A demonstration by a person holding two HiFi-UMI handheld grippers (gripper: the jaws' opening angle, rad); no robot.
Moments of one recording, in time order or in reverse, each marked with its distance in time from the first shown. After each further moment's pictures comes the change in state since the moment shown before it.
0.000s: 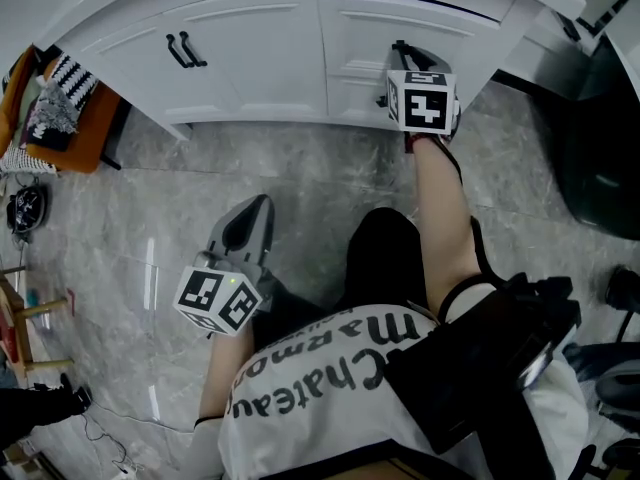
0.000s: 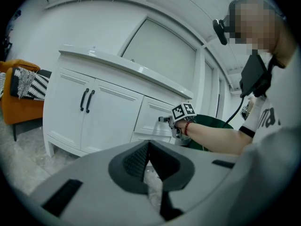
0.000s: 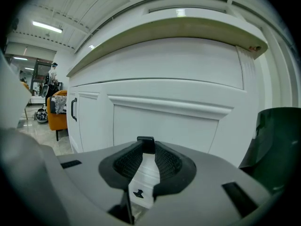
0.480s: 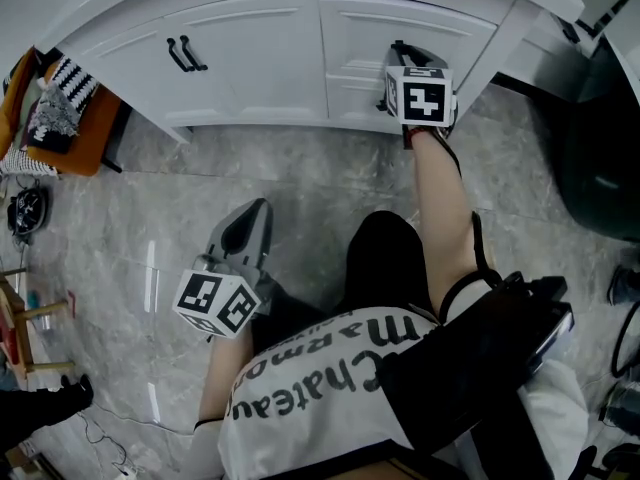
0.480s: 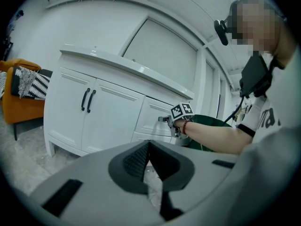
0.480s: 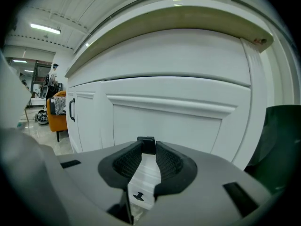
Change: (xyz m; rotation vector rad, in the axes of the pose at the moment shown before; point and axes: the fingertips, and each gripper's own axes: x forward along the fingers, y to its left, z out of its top) left arm -0.001 0.003 0.001 -0.006 0.003 0.005; right arm 0.014 -0.003 0.002 0.015 0.020 0.014
